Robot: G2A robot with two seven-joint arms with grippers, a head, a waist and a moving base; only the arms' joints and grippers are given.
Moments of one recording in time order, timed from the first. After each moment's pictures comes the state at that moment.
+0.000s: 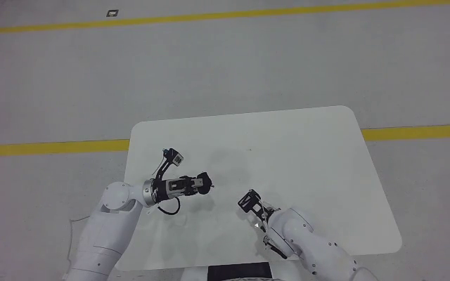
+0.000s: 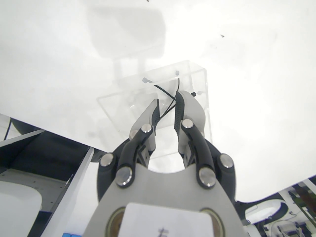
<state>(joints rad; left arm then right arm) 1.43 -1.13 -1.35 -1.43 -0.50 -0.34 -1.31 -1.53 -1.18 0.83 -1.90 -1.49 0.08 1.34</state>
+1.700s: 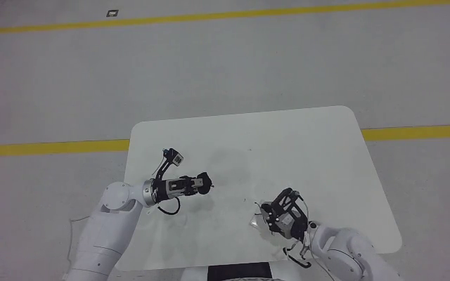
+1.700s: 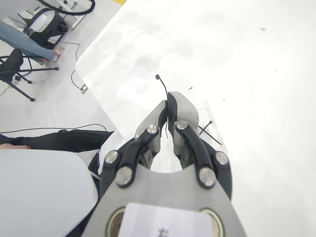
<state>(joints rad) 1.43 -1.13 -1.35 -1.43 -0.50 -0.34 -1.31 -2.00 -1.09 1.33 -2.10 -1.04 -0.34 0.50</state>
